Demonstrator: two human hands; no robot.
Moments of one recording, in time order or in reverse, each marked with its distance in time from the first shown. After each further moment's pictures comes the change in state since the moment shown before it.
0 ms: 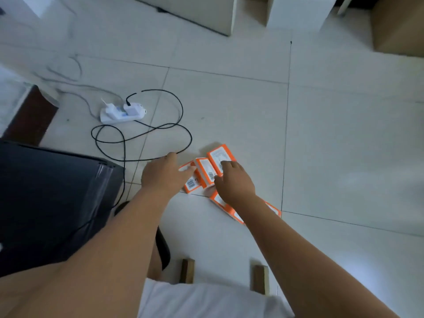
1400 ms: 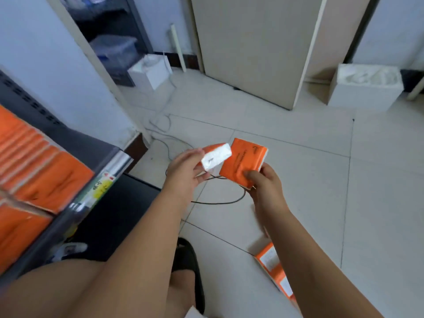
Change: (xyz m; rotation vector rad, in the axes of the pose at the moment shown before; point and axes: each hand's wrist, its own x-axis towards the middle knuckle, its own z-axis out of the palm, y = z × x) left_hand -0.012 -0.033 -0.130 -1.617 0.283 -0.125; right_hand 0.014 -0.123 -0.077 1.388 0.004 -0.155
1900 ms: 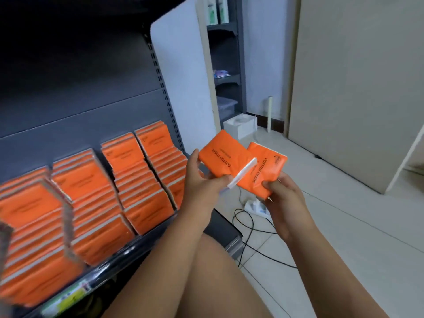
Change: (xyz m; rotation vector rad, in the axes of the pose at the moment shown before) left_hand -0.131 0.123 -0.121 0.029 0.268 0.569; right_hand -0.087 -0.080 0.169 0.065 -0.524 -0.116
